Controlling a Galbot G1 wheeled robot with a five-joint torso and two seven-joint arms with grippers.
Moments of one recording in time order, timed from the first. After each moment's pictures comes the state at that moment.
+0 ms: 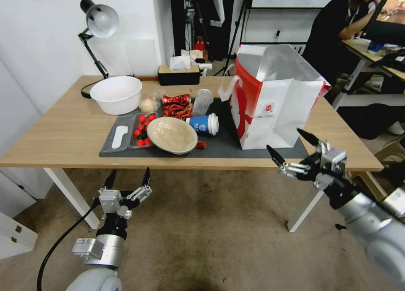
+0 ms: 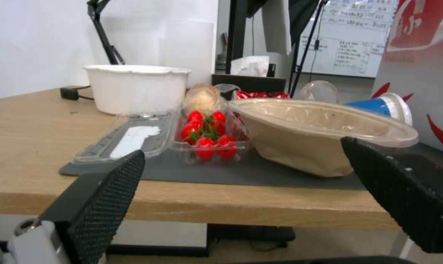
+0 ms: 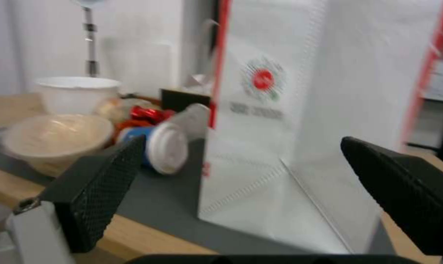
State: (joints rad) left arm 1.74 -1.49 -0.59 -2.19 -0.24 -0.13 0.06; right arm -1.74 0.92 0.72 2.32 0.52 0.08 -0.04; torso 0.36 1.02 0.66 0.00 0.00
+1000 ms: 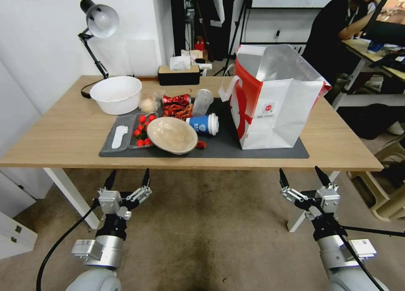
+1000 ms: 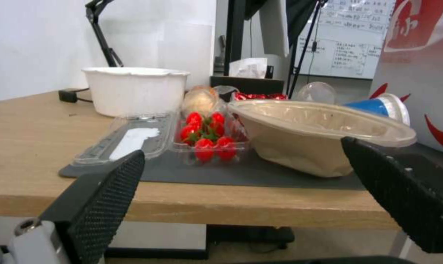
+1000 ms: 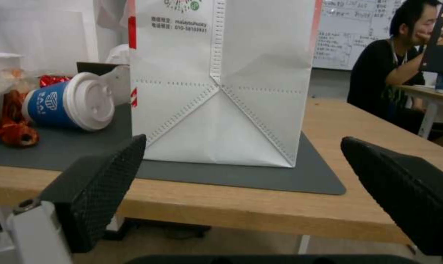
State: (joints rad) left arm 1.74 -1.49 -0.59 -2.19 -0.25 -0.15 0.08; right arm -1.78 1.13 0.58 2.20 0.29 0.20 0.16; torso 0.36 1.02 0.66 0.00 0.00
